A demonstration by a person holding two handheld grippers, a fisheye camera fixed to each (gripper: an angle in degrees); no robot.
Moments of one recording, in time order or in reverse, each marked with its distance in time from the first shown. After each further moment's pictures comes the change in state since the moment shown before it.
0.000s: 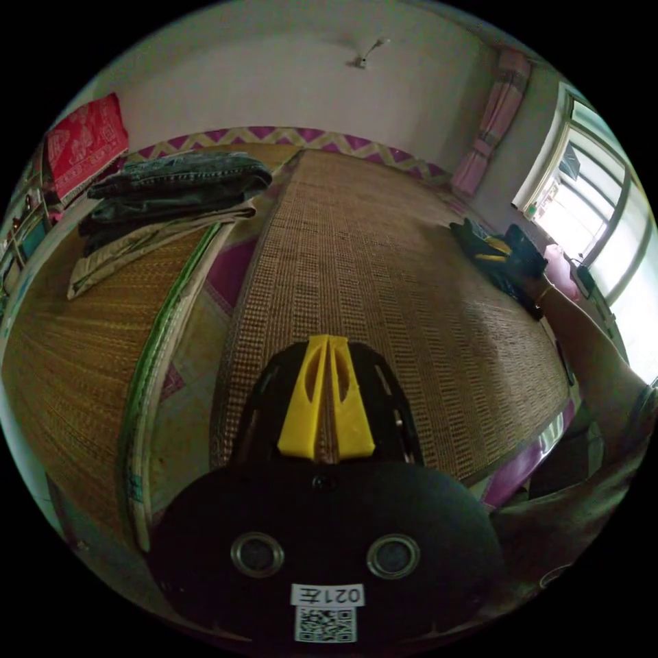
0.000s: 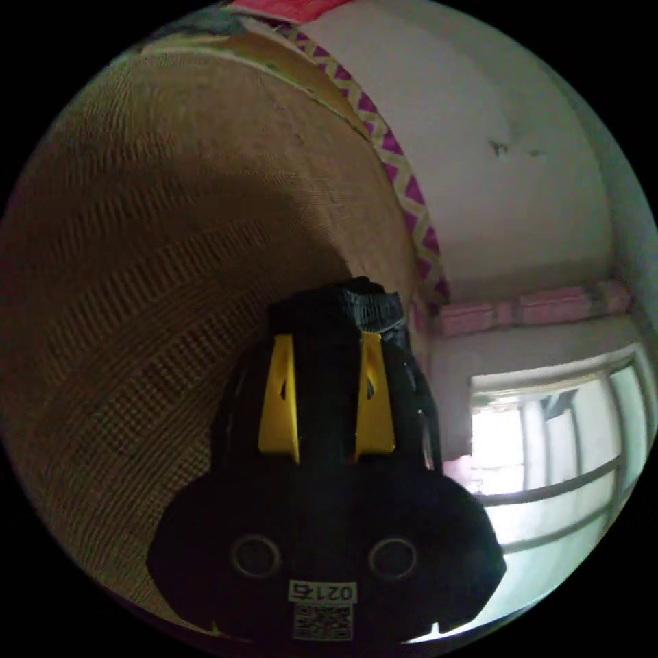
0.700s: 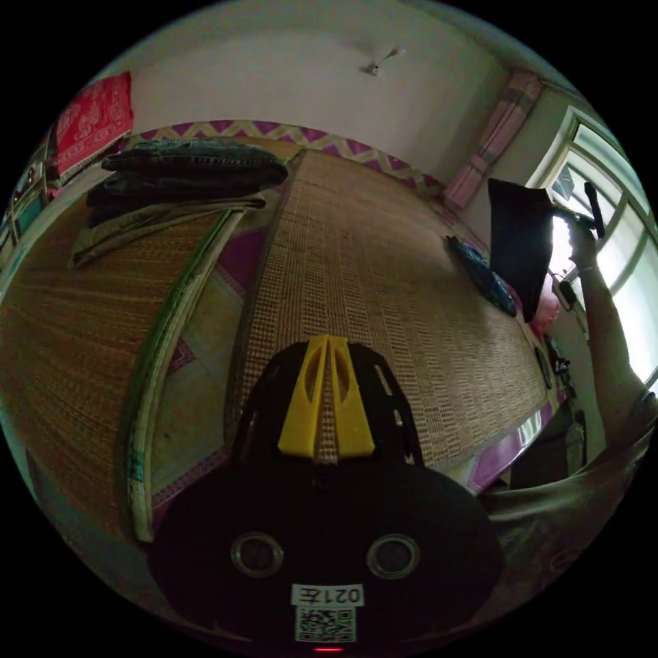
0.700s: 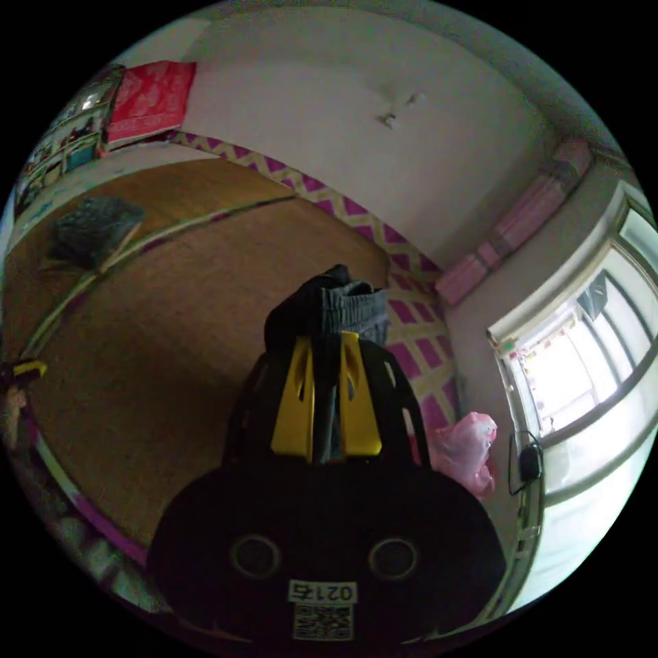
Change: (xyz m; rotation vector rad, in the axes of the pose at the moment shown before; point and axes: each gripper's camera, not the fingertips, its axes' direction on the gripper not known) left arm -0.001 0.042 -0.006 0.017 0.099 -0.049; right arm 0.231 0.063 -0.162 0.144 -0.284 0.469
